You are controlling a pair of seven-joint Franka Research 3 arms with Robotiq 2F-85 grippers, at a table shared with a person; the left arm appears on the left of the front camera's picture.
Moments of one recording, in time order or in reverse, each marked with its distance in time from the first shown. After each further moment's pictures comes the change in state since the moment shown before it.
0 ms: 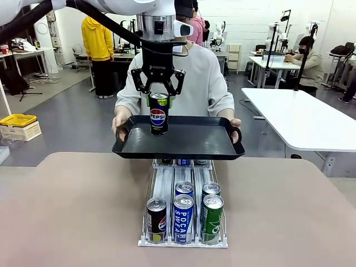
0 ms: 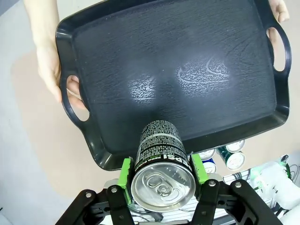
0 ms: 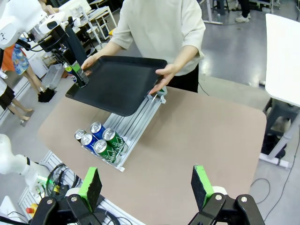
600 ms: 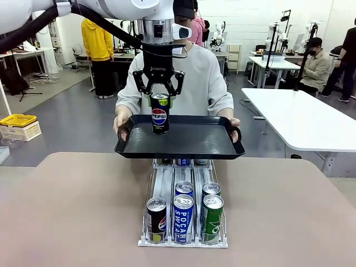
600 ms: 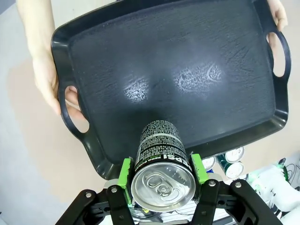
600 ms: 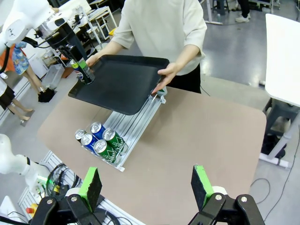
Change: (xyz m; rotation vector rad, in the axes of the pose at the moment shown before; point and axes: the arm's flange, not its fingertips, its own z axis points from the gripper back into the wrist) left arm 0.029 0.010 -0.014 -0.030 0.004 -0.007; right arm 0.000 0.000 0.000 0.000 0.000 0.000
